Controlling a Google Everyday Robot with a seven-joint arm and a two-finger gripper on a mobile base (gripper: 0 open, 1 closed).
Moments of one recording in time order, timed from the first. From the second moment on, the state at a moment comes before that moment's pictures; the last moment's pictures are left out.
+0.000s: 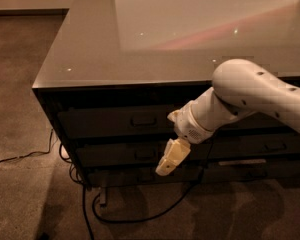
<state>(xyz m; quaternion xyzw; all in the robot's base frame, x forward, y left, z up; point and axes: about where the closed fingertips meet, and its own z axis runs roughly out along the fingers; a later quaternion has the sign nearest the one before) 0.474 -0.050 0.746 -0.59 0.75 0.20 0.22</state>
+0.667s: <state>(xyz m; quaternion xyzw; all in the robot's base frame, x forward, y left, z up) 0.583 -0.044 0.714 -0.59 0.76 0.17 0.22</state>
